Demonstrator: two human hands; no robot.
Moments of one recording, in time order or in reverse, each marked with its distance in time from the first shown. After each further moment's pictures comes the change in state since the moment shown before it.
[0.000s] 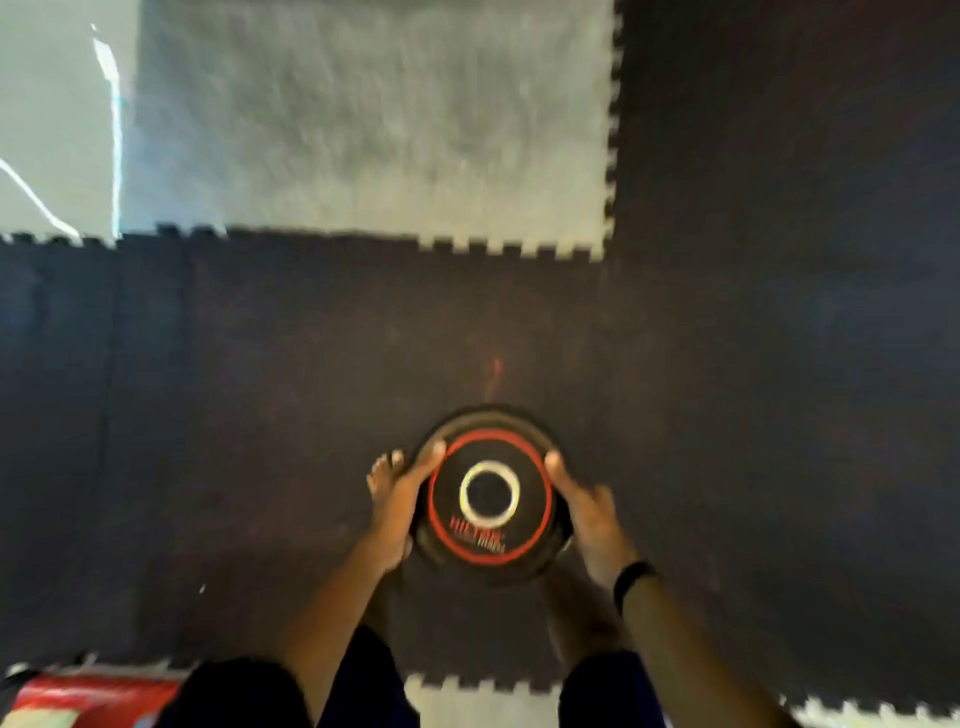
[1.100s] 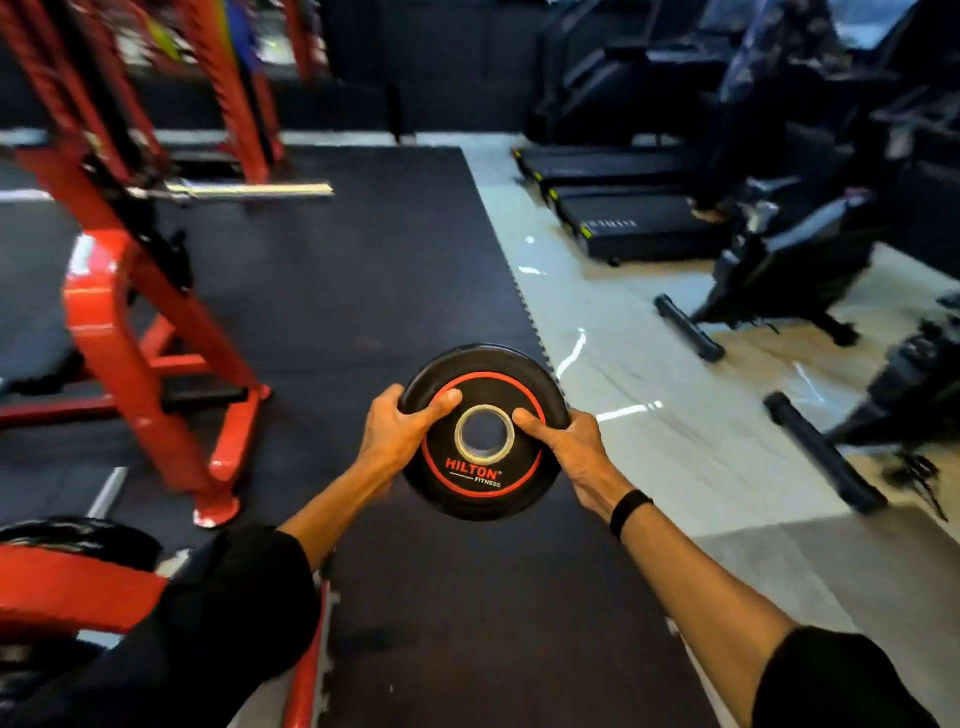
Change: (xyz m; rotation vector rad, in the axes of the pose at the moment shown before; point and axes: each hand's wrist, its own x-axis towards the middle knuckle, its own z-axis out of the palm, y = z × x) left_hand -0.412 0.185 -0.674 -0.662 1.049 0.574; right_hand -0.582 -0.200 0.589 -0.771 -1.252 -1.000
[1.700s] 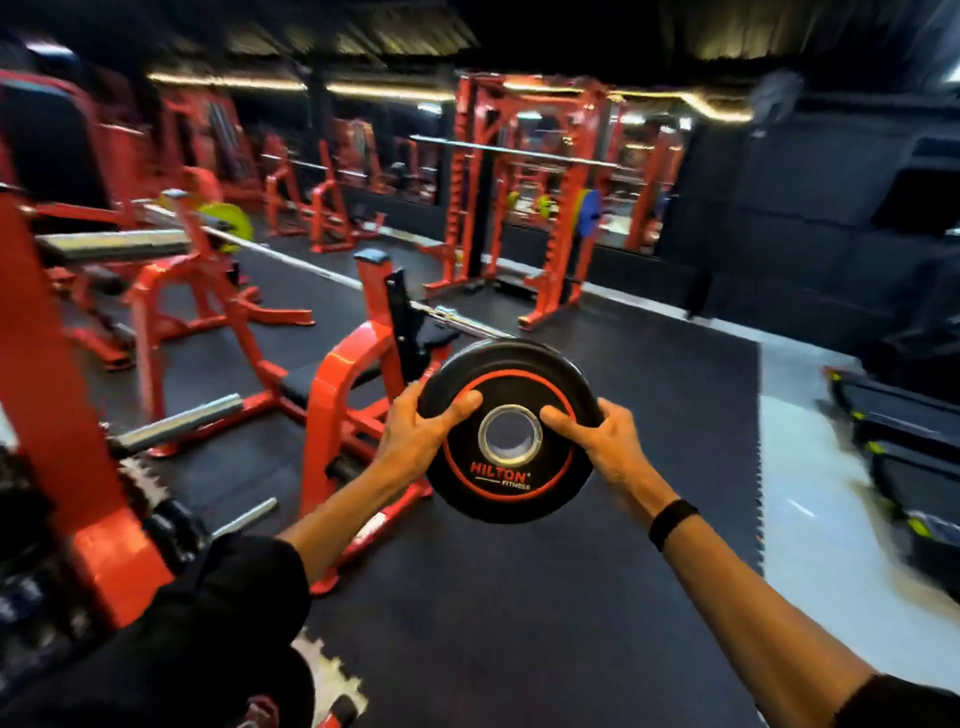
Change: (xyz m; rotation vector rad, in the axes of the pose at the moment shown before) left_hand 0.247 0.094 -0.103 -0.127 0.754 0.249; right_hand 0.345 -0.207 0.177 -0.068 -0.783 -0.424
